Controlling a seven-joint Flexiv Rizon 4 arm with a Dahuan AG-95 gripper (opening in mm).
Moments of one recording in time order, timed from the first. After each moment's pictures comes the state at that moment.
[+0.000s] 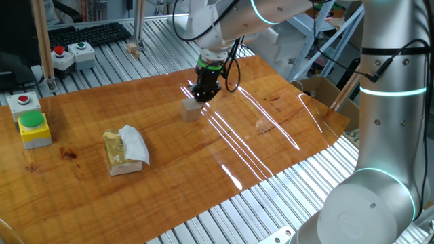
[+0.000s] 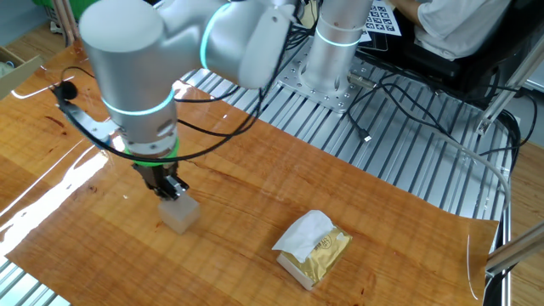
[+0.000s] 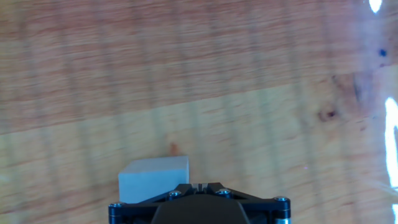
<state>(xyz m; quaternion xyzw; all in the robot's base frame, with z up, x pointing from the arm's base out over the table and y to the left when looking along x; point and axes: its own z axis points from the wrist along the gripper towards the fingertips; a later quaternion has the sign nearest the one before) 0.618 -0.105 0.033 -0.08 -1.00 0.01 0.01</state>
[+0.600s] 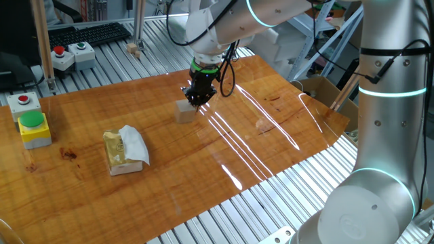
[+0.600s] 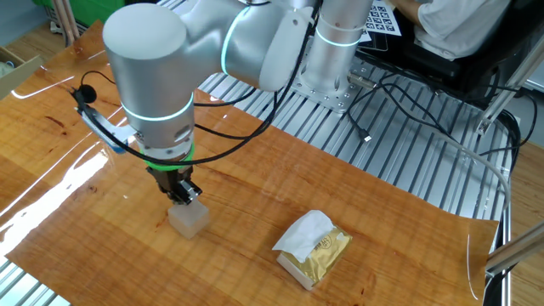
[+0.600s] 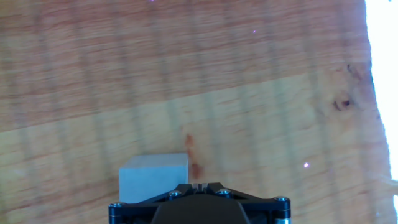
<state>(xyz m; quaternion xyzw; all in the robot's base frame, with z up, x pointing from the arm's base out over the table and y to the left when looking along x) 0.610 -0.084 0.031 -0.09 -1.00 0.00 0.01</state>
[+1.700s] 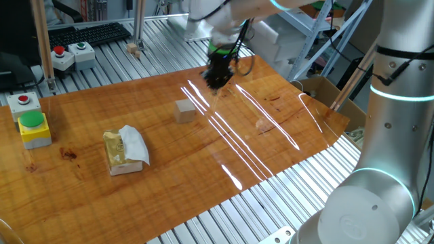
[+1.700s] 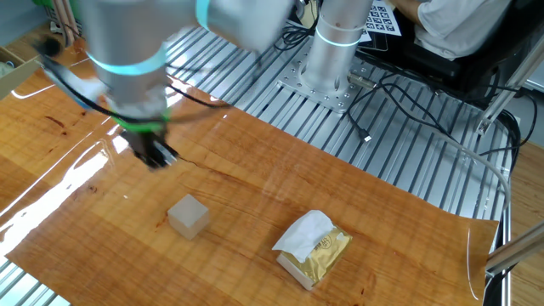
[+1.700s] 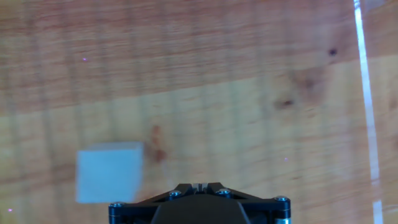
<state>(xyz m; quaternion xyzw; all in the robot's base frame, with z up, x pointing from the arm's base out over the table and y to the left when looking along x) 0.604 -0.175 0.116 -0.03 -1.00 0.02 0.02</state>
